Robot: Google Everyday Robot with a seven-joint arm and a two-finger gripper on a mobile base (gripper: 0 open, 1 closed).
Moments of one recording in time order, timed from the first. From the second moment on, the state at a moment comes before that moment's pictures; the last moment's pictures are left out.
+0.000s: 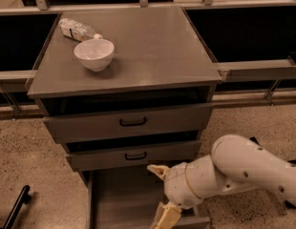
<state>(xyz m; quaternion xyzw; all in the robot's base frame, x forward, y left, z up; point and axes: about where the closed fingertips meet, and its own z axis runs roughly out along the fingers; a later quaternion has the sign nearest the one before) 0.348 -0.009 0.672 -0.62 0.67 0.29 0.26</state>
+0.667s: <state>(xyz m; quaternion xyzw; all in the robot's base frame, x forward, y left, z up) 0.361 -0.006 0.661 -0.62 0.68 0.28 0.28</state>
